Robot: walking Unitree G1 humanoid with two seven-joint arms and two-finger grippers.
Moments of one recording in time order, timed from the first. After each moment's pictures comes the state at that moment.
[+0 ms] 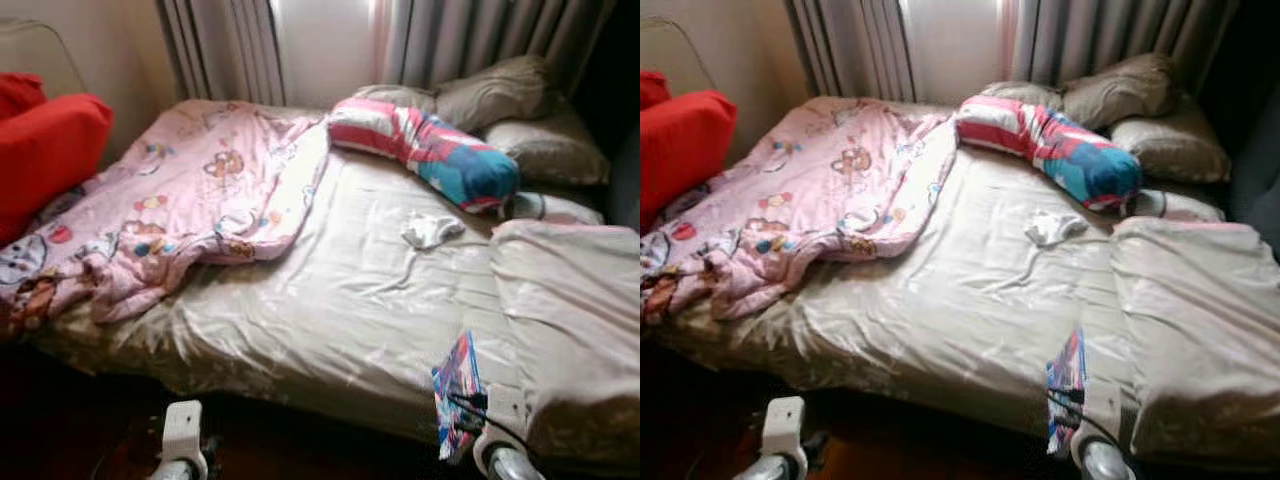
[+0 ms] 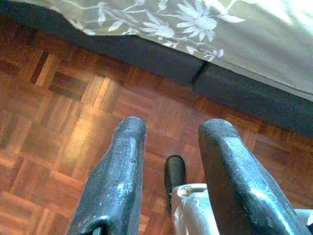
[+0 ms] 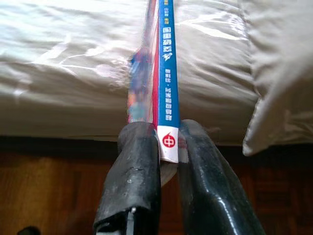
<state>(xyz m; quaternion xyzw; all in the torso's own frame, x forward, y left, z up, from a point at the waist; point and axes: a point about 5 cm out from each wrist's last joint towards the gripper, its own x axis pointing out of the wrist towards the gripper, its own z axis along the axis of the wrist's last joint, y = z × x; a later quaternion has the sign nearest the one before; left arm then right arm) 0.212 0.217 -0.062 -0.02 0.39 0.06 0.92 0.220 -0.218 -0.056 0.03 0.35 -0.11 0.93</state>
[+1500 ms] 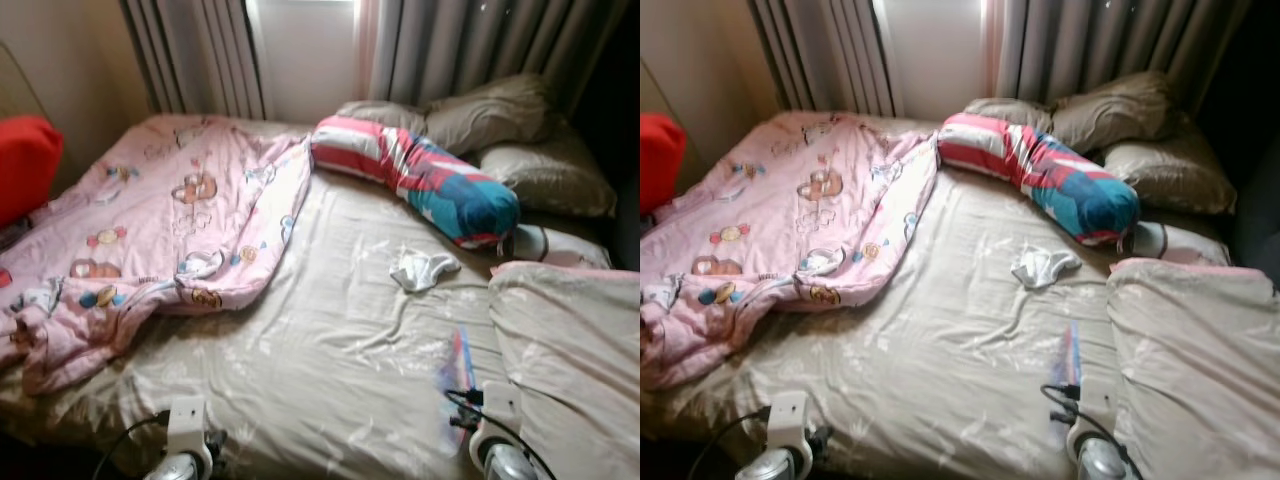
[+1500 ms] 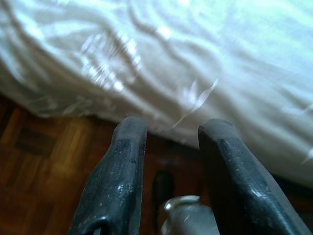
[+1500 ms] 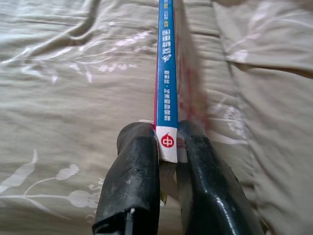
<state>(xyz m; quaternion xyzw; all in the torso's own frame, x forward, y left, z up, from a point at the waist) 0.212 0.222 -0.061 -0.02 0.39 0.07 0.92 0.224 -0.218 -0.053 0.04 0.34 -0.11 0.93</state>
